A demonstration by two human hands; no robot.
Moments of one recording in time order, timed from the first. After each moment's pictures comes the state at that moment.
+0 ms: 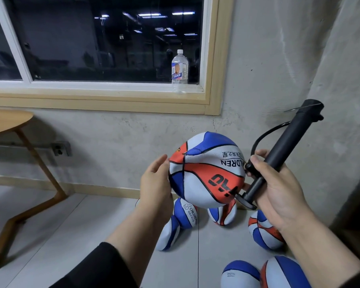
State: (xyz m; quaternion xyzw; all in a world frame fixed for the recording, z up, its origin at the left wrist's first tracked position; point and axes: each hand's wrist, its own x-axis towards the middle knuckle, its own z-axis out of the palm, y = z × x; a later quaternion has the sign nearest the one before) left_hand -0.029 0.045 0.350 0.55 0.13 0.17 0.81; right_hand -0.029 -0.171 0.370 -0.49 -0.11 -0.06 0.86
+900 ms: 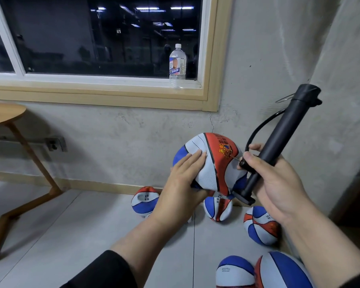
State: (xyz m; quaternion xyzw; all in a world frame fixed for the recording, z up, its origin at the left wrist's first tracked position) left_hand -0.020 0.026 0.309 0.85 -0.19 0.29 0.41; right_hand -0.027 -0.176 0.376 -0.55 -0.13 -0.06 0.82
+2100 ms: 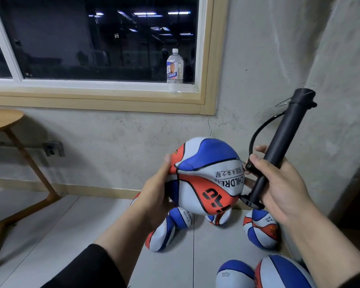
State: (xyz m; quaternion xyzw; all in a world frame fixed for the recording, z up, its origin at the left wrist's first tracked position) left_hand -0.022 0.056 0.333 0.55 0.03 -0.07 0.83; right_hand -0.025 -0.189 0.377 -0.55 -0.12 -0.07 0.82
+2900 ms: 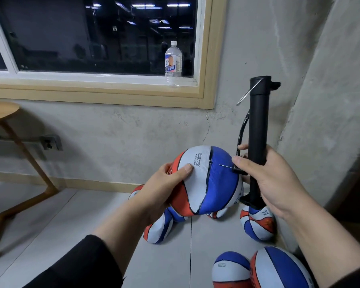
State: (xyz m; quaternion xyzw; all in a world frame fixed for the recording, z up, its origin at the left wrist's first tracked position) left_hand -0.025 0.051 0.328 0.66 0.01 -0.06 0.75; right_hand -0.028 -0.187 0.379 -0.68 -0.13 -0.08 0.72
